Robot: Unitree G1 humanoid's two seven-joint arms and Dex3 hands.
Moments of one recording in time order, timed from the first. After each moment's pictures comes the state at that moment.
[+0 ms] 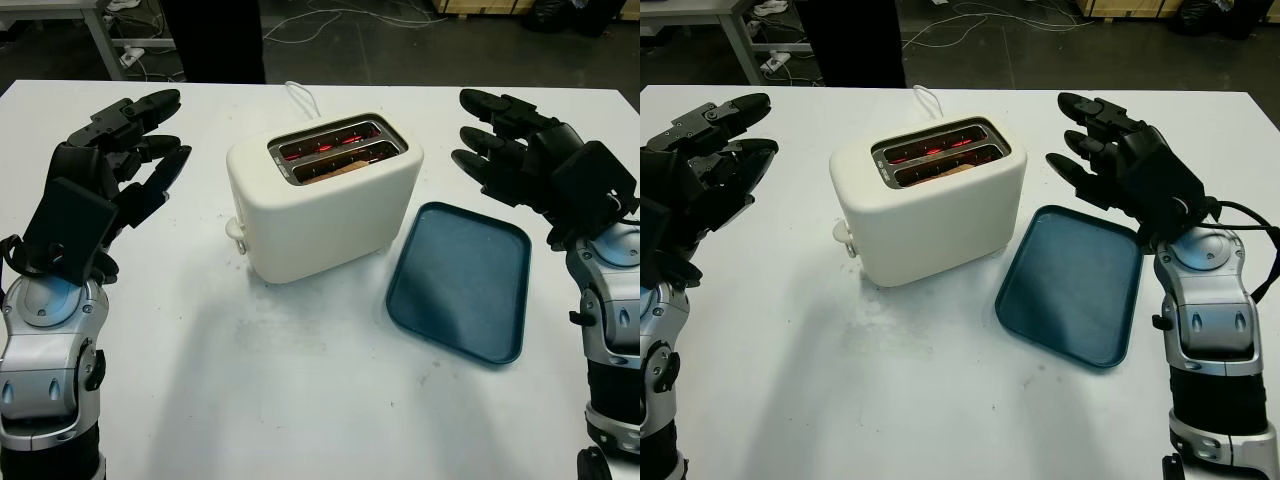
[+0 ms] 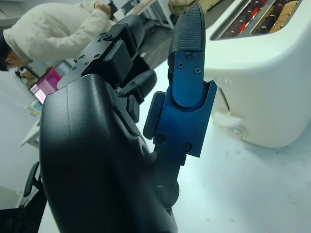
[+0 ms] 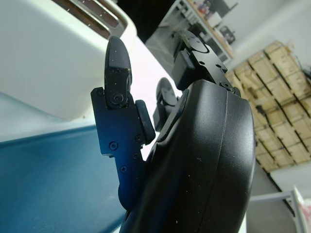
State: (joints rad) left arm -0.20 0.30 0.20 -0.59 -0.08 0.50 -0.09; right arm -0.40 -0.48 -0.13 -0.22 0.05 0.45 0.33
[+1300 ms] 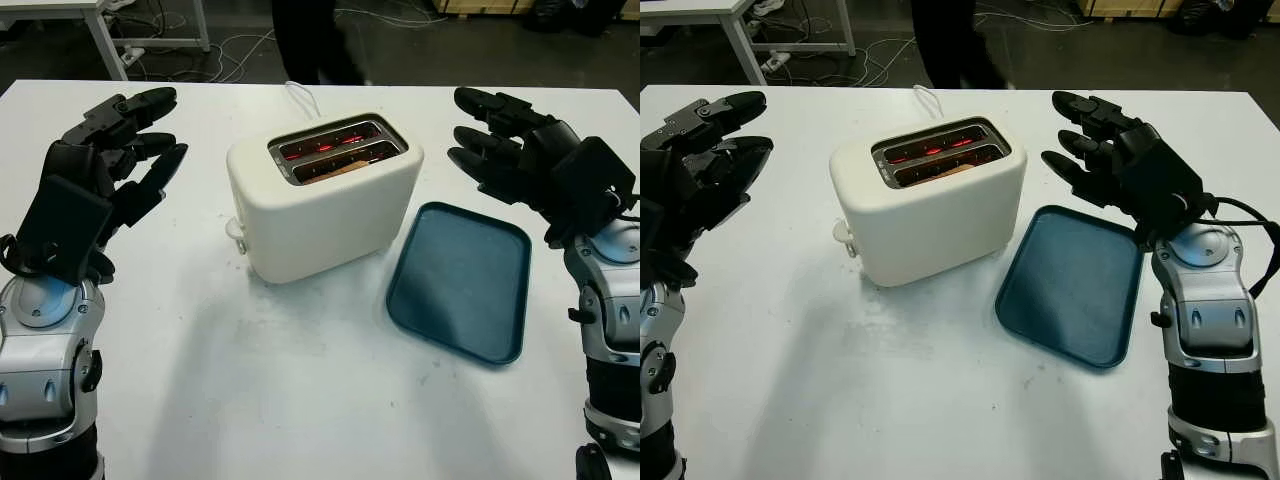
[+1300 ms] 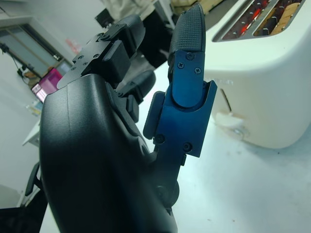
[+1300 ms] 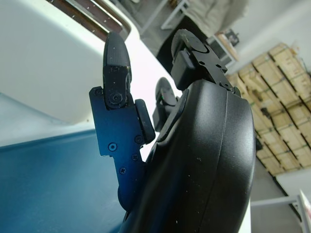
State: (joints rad) left arm -0.20 0.30 0.22 -0.61 -0.08 0.51 -0.09; right arm -0.40 -0.47 -0.13 -0.22 0.07 0.47 0.33
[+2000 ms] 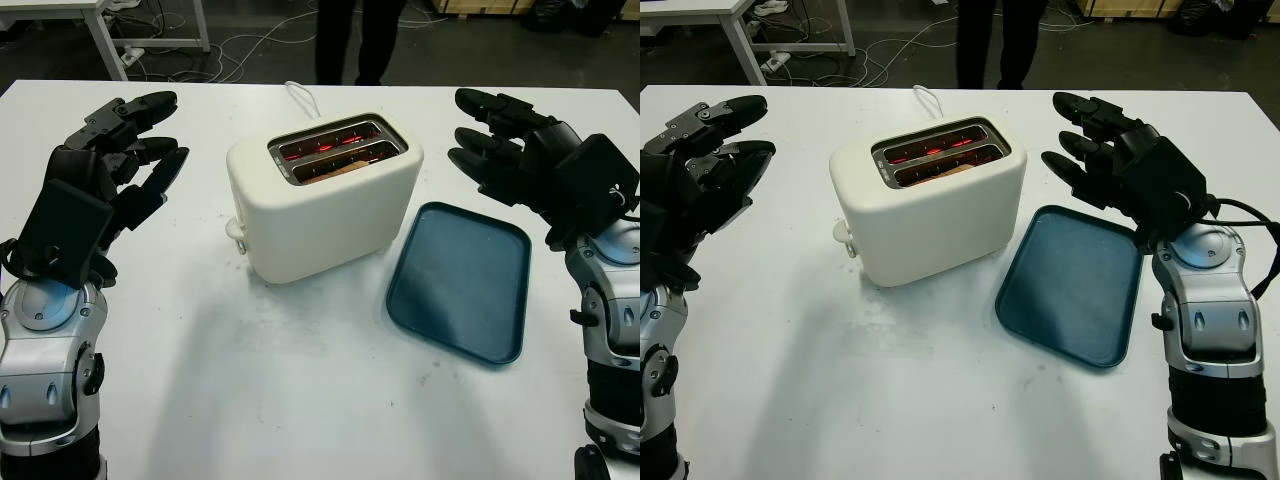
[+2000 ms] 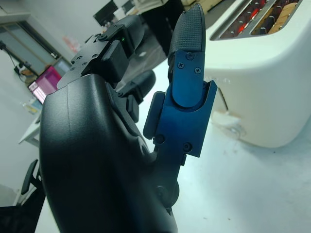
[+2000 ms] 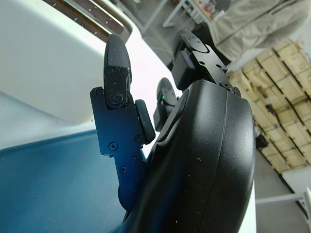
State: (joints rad) left arm -0.19 0.29 0.22 -0.62 -0.08 0.51 -0.09; right arm -0.40 -0.47 -0.14 -0.27 0.08 0.54 0.33
